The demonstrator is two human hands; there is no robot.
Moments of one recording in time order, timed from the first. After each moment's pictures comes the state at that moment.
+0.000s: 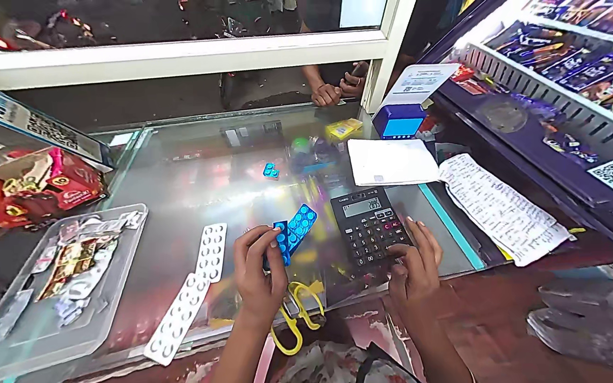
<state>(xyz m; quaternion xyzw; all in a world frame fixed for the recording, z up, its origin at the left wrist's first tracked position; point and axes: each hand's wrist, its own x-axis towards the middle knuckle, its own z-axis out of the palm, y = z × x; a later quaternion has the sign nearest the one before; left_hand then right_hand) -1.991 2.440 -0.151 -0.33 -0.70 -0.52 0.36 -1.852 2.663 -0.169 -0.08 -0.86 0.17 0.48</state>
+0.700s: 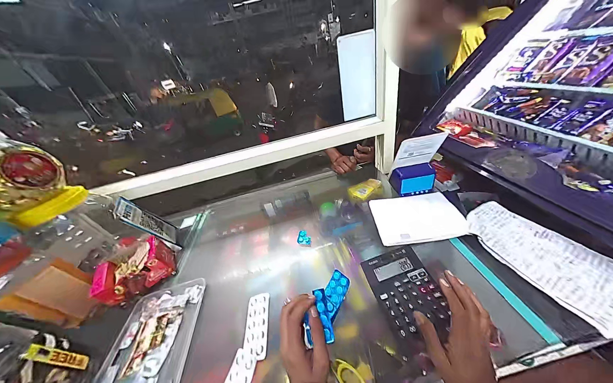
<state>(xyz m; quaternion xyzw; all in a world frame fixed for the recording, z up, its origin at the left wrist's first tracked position) -1.992 2.440 -0.157 -0.31 -0.68 -0.57 0.34 -1.866 2.658 -0.170 -0.15 -0.85 0.16 0.48</state>
